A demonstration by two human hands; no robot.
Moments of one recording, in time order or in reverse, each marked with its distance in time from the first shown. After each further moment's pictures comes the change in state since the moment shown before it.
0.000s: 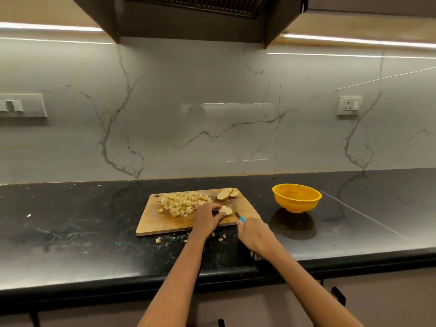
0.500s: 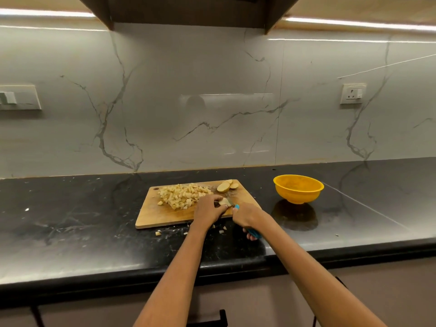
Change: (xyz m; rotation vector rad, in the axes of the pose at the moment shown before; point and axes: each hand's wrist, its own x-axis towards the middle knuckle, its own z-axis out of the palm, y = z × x) left_hand 0.002 0.000 0.001 -0.011 -0.014 0.025; right_hand 0.020 -0.024 -0.013 0.095 -0.325 0.144
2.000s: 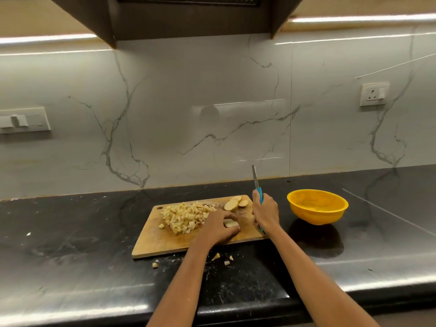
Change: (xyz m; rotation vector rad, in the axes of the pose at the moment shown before) left_hand 0.027 0.002 0.000 0.096 -0.206 0.019; right_hand 0.139 0.014 -0.019 0.519 0.694 -0.389
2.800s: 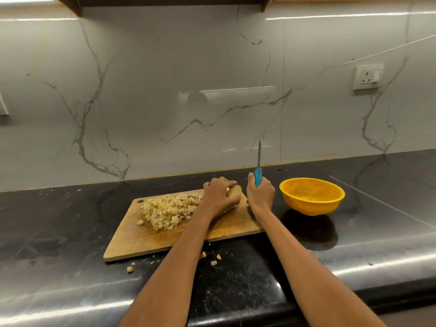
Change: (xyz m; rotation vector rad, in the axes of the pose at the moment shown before) left_hand 0.078 0.015 0.016 0.171 0.120 0.179; right_hand 0.036 0.013 0.009 0.051 0.220 0.021
